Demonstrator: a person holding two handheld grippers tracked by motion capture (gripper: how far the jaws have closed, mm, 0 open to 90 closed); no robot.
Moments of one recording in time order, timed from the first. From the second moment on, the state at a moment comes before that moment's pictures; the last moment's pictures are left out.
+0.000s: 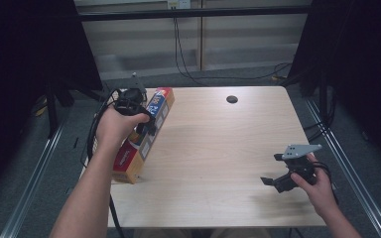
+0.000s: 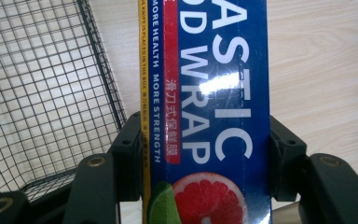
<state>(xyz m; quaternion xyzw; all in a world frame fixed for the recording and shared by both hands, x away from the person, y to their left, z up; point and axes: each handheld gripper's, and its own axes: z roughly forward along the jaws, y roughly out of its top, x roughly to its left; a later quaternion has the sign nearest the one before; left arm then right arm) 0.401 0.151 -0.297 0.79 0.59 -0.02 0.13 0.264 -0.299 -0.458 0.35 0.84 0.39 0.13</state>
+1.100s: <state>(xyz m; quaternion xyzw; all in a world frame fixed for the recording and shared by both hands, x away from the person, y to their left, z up) 0.402 0.192 -0.302 0.76 0.64 0.00 0.13 0.264 -0.297 -0.458 0.34 0.85 0.39 0.13</state>
